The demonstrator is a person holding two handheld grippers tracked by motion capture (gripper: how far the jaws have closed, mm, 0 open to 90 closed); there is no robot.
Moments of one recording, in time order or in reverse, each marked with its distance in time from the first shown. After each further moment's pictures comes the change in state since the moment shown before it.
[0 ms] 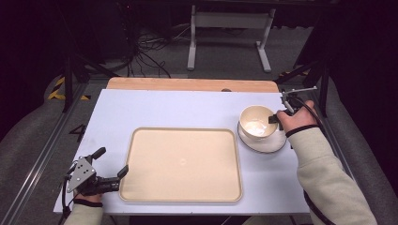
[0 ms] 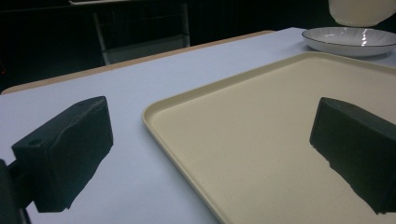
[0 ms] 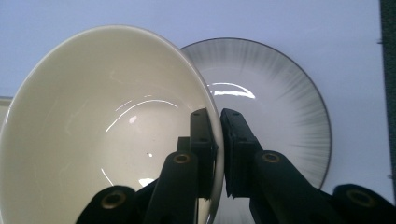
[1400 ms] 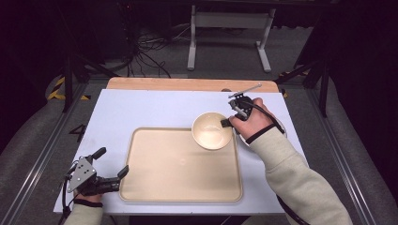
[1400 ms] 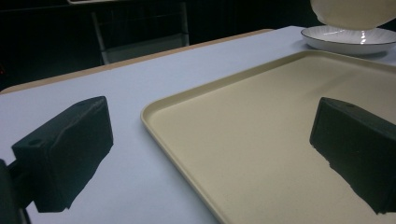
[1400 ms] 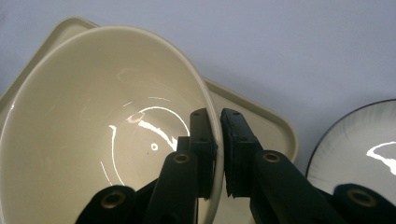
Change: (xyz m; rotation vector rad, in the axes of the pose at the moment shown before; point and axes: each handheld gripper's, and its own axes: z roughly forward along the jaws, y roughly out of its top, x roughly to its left) left arm 0.000 0.000 0.000 0.005 -0.005 0.010; right arm 0.142 -0.010 0.010 0.017 0.213 -0.389
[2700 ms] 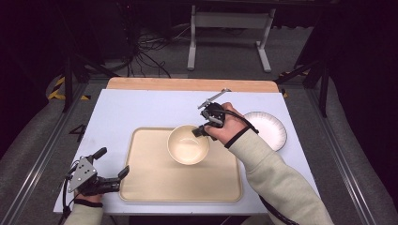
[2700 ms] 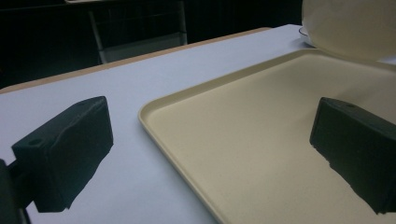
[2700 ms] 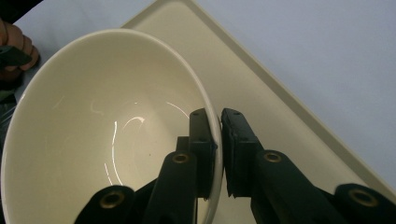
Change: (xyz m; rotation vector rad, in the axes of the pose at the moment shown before) left arm -0.001 0.000 0.001 0.004 -0.010 -0.003; right arm 0.051 0.012 0.044 0.028 0.248 -0.314
